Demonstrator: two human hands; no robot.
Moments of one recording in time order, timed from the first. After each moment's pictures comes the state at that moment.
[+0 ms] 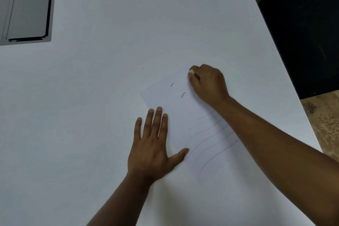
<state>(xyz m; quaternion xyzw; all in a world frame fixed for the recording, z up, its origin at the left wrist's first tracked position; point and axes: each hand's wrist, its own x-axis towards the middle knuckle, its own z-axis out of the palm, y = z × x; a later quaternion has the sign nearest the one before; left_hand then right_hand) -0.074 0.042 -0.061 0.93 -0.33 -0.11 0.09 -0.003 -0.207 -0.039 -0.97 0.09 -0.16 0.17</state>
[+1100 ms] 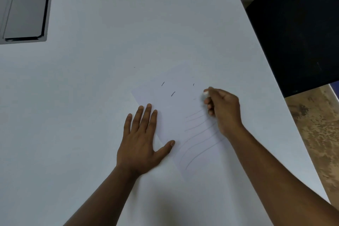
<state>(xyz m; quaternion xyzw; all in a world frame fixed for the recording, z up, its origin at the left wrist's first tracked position) -0.077 0.047 -0.063 0.93 -0.33 -0.09 0.13 -0.093 -0.209 -0.014 -0.64 0.42 -0.11 0.64</state>
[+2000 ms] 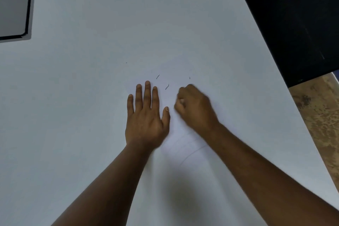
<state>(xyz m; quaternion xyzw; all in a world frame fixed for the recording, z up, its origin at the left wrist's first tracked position) -0.042 -0.007 -0.078 0.96 -0.27 -0.06 0.10 -0.081 -0.172 -0.046 -0.95 0.11 -0.15 0.25</state>
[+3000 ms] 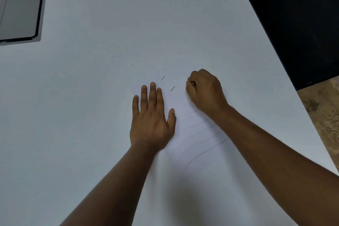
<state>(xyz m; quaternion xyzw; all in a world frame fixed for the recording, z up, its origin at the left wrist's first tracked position) -0.040 -0.012 -0.072 0.95 -0.27 -0.06 0.10 -0.041 -0.209 -0.048 -0.95 0.10 -0.20 0.22</state>
